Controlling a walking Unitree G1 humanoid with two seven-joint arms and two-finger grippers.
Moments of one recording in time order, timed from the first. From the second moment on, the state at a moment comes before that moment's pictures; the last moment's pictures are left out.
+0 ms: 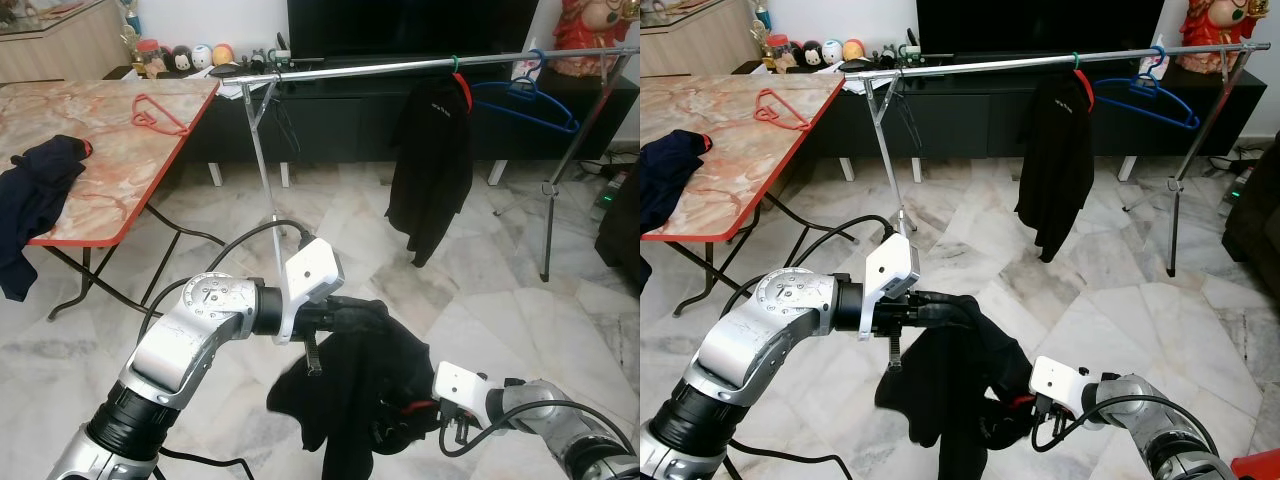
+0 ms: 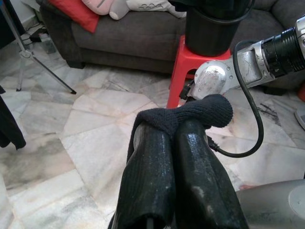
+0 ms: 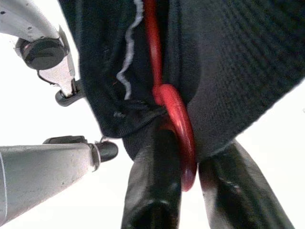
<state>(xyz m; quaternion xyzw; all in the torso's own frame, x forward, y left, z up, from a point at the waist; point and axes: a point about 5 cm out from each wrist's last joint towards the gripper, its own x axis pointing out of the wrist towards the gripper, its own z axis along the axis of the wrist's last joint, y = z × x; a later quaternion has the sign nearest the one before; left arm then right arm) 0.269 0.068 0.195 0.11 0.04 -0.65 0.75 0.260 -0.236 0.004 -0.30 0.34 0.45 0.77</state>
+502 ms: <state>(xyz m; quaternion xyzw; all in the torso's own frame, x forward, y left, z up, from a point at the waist) 0.290 0.078 0.163 0.21 0.09 -0.57 0.79 0.260 -0.248 0.012 -0.31 0.35 0.46 0.75</state>
